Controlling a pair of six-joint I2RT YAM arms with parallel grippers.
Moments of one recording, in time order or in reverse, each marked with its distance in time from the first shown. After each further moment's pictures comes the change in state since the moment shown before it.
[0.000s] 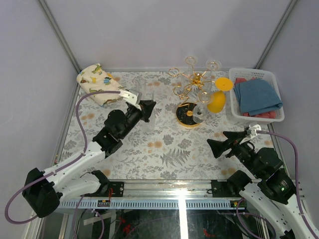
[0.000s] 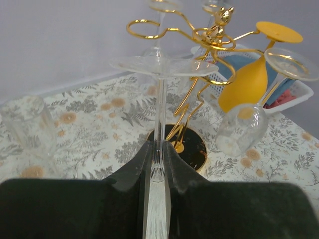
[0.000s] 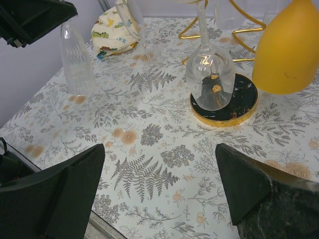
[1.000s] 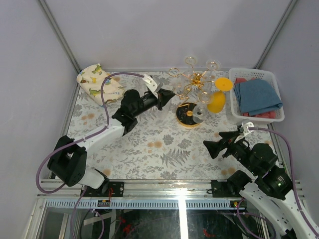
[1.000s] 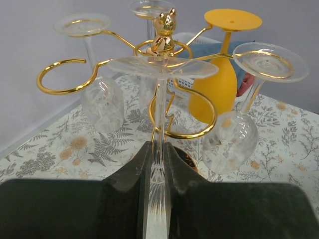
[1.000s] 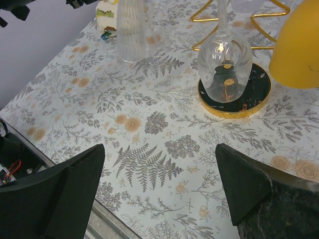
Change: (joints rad) left arm 0.123 0.419 0.229 0.238 0.457 0.109; right arm 0.000 0.061 0.000 -0.005 -0.061 -0.017
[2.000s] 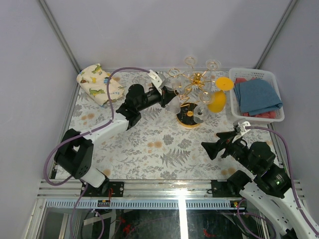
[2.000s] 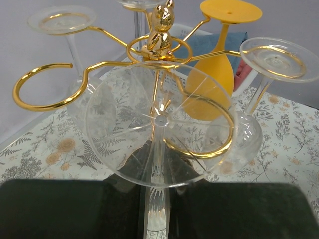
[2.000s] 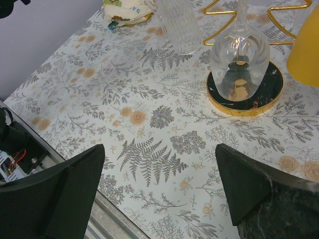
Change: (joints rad) left arm 0.014 0.122 0.110 -0.031 0.093 -0.010; right arm 0.000 0.029 0.000 0.000 -0.054 -0.010
